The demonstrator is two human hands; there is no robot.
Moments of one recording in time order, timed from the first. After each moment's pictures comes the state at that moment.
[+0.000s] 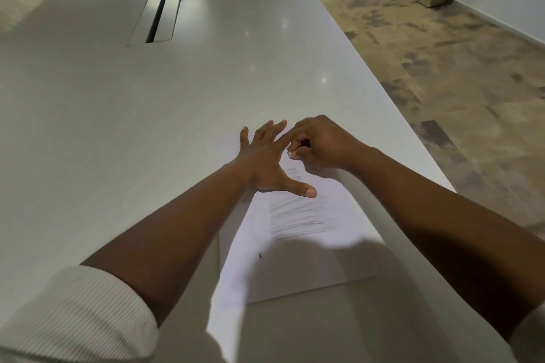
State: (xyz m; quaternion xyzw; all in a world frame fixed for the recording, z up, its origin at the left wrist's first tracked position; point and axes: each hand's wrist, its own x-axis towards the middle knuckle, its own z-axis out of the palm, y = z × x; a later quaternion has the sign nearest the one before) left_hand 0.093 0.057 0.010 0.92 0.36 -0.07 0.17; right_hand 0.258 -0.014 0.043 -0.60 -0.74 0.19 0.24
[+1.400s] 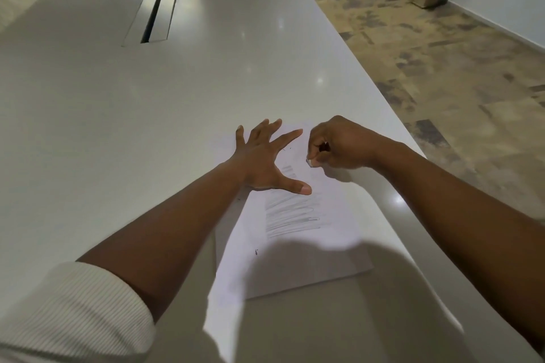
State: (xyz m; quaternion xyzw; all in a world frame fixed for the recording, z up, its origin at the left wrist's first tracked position) left_hand 0.093 0.055 0.007 0.92 0.35 -0.06 0.17; right_hand 0.289 -0.039 0.056 -0.63 -0.73 0.24 0.16
